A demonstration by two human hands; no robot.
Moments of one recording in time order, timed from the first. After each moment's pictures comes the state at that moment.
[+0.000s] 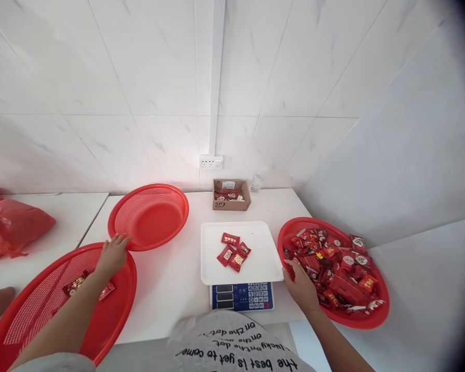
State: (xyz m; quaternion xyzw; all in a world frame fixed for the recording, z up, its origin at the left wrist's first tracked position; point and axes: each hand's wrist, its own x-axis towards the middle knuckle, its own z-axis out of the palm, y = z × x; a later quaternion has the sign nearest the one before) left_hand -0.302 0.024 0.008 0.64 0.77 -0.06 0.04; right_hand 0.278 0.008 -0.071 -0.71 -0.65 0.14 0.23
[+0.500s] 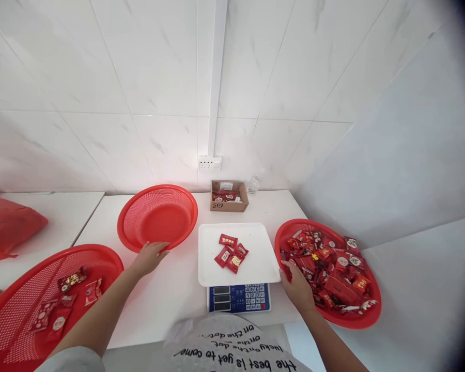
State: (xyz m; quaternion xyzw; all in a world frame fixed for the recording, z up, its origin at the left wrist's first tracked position) left_hand -0.213 0.041 -0.004 0.71 0.66 0.06 0.23; right_hand 0.279 0.009 -0.071 -0.71 -0.64 0.14 0.24
